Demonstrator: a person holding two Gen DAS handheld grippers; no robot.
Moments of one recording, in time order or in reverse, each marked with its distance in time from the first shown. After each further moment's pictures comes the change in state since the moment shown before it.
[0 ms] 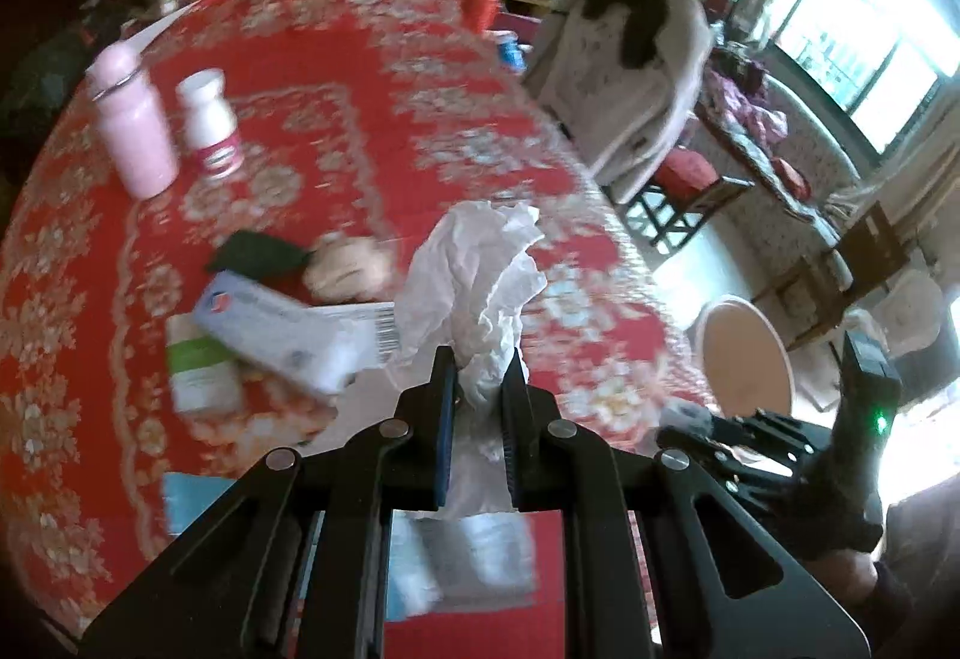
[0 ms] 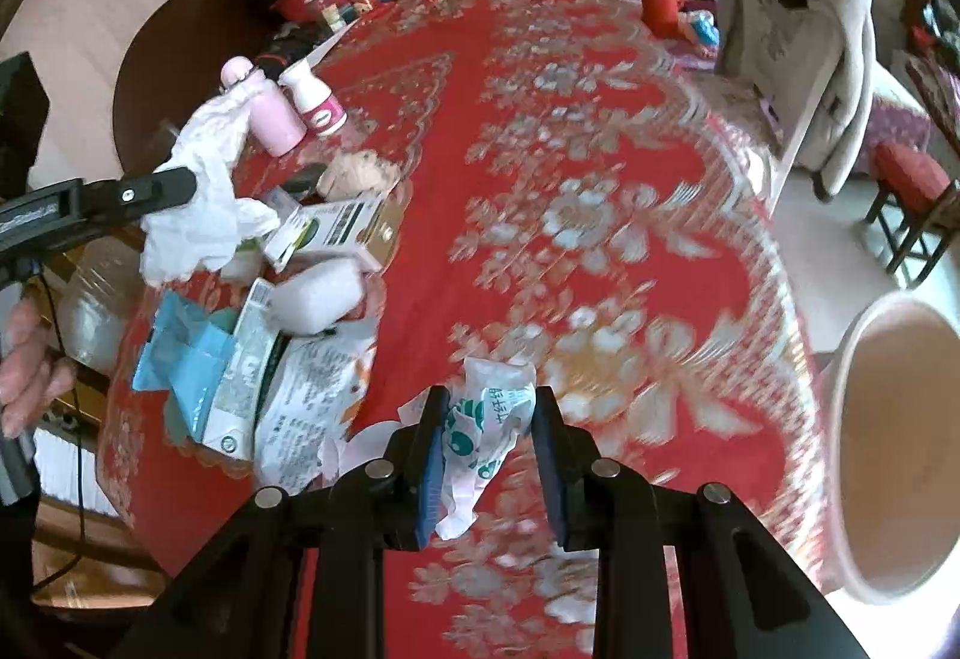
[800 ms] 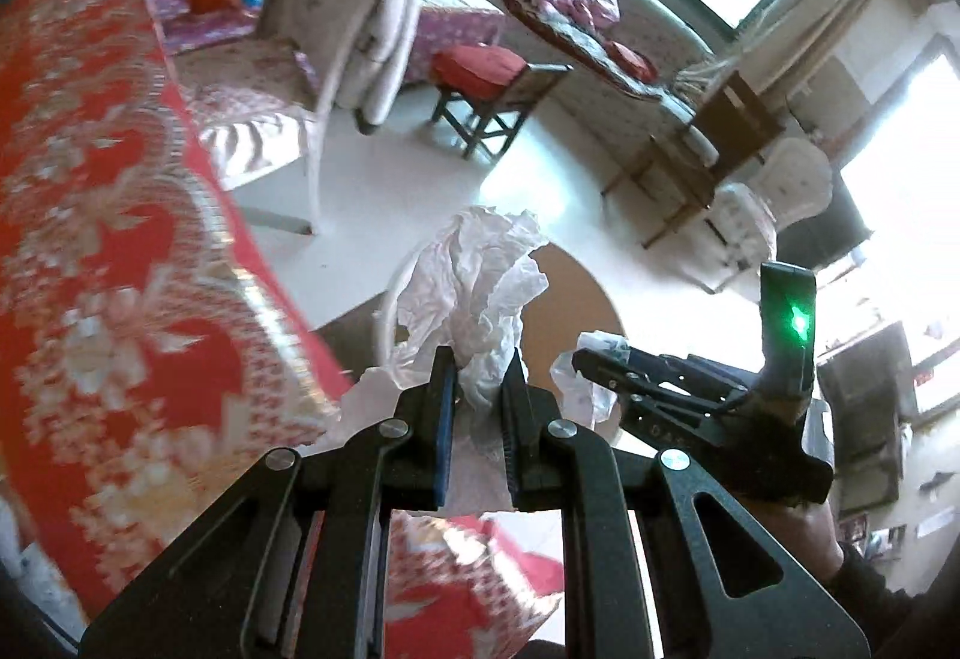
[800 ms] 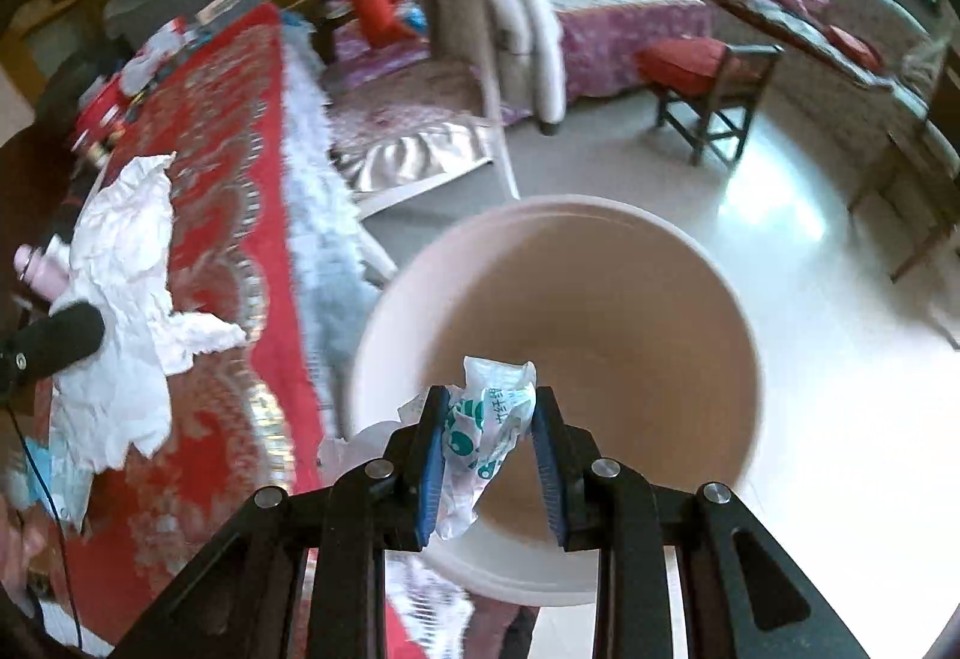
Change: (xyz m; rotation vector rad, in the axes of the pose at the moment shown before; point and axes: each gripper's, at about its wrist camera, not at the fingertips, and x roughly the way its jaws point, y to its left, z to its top) left arm 0.141 -0.278 0.005 0.248 0.193 -0.338; right arm -0.091 -0.260 -0.050 0.397 -0.022 -0.316
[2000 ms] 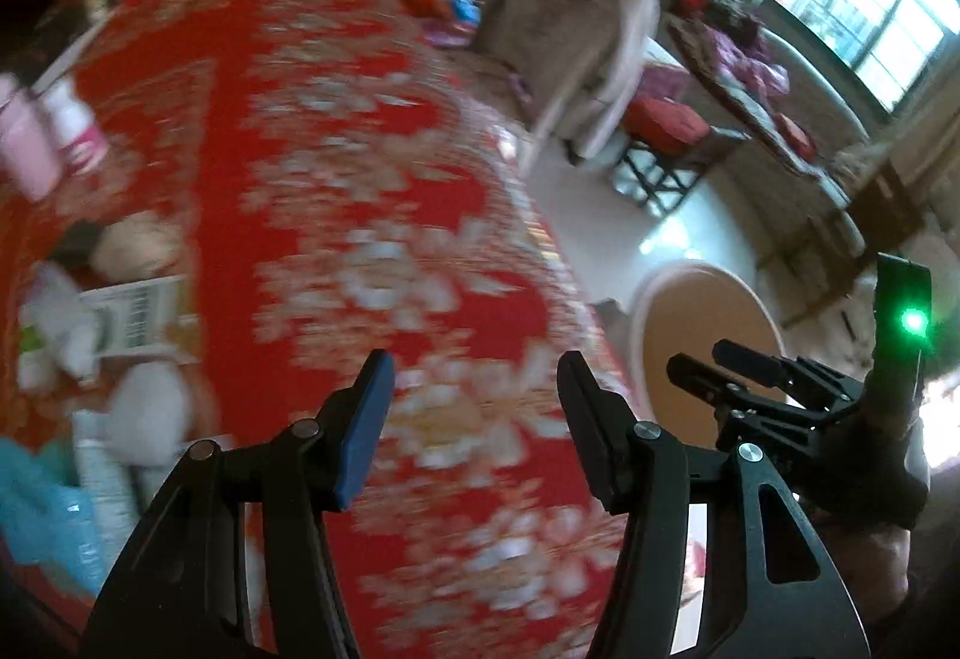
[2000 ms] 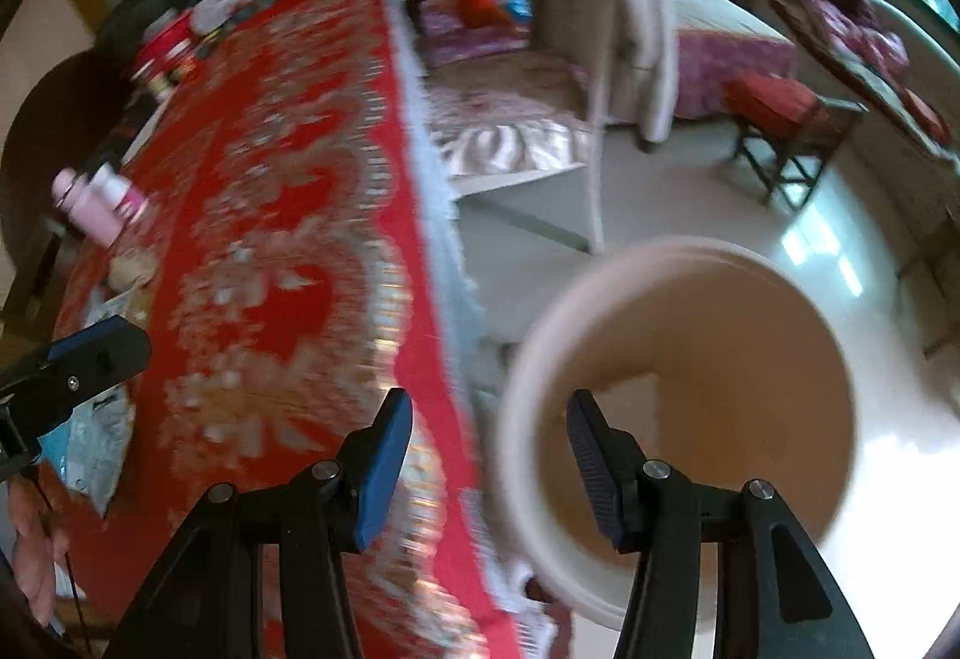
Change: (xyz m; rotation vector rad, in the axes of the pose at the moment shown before) left arm -0.084 0.120 -0.058 -0.245 -0.120 0.390; right arm 0.016 0.110 0.009 -0.208 0.022 0.096
